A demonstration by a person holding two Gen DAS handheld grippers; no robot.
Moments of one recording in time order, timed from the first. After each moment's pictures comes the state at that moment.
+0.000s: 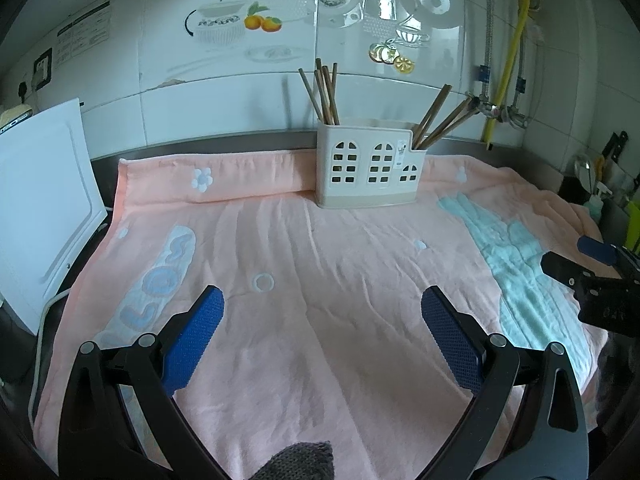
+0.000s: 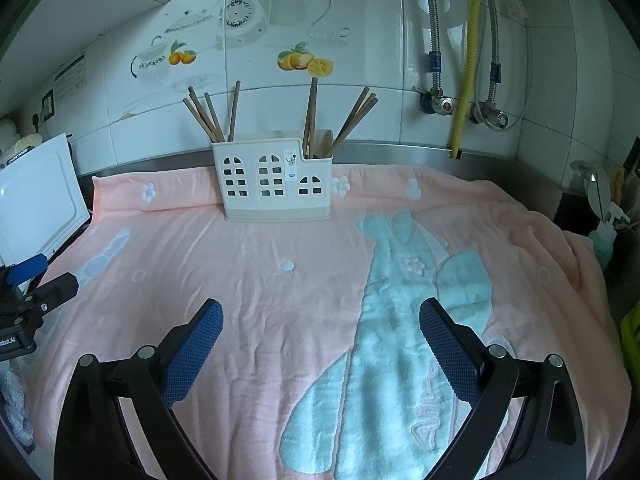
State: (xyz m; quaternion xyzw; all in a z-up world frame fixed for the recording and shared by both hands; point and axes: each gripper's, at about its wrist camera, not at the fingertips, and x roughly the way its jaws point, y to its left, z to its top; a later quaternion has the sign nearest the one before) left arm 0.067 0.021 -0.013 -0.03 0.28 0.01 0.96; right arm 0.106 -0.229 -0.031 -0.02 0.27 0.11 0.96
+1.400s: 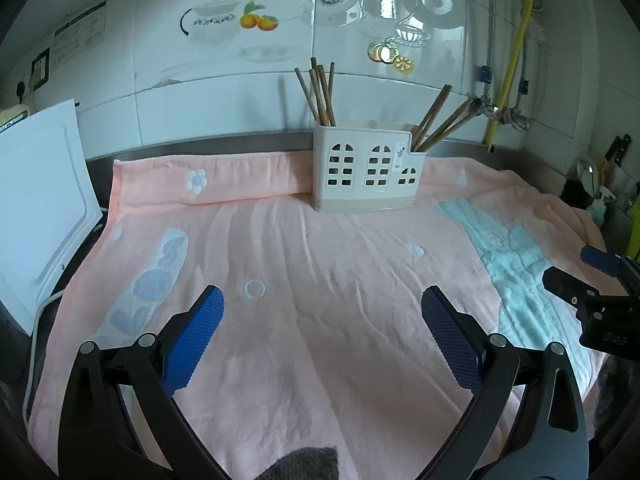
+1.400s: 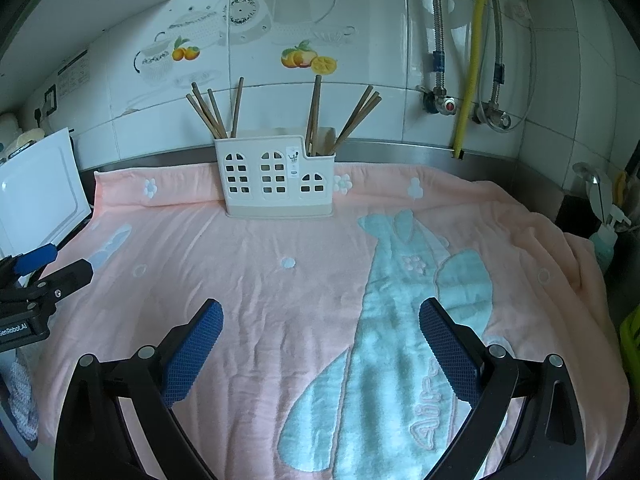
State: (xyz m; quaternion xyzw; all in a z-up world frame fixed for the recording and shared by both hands) left arm 0.079 0.013 -0.014 -0.03 0.28 0.02 0.96; right arm 0.107 -0.228 -0.032 -0.03 0.27 0.11 0.96
